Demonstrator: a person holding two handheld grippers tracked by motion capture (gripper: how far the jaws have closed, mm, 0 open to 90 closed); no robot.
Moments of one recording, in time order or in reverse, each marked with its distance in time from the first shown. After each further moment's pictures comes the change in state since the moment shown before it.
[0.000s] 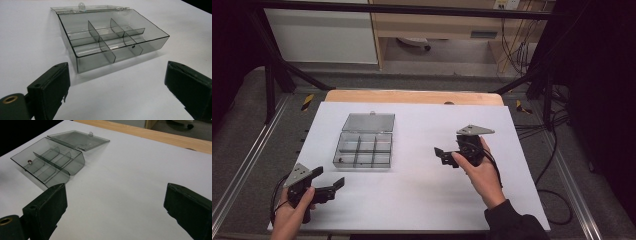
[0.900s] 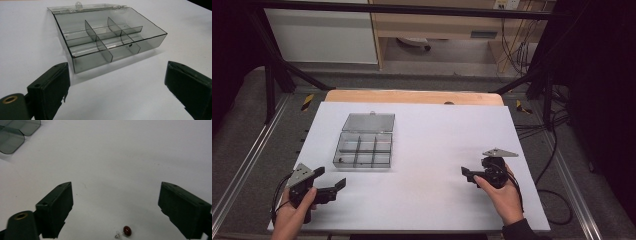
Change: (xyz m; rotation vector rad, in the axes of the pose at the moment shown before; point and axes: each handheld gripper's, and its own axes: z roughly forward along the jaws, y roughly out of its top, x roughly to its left) left arm -0.003 0.001 0.001 0.012 -0.007 0.023; right arm -0.045 -0.082 -0.023 0.130 -0.130 0.141
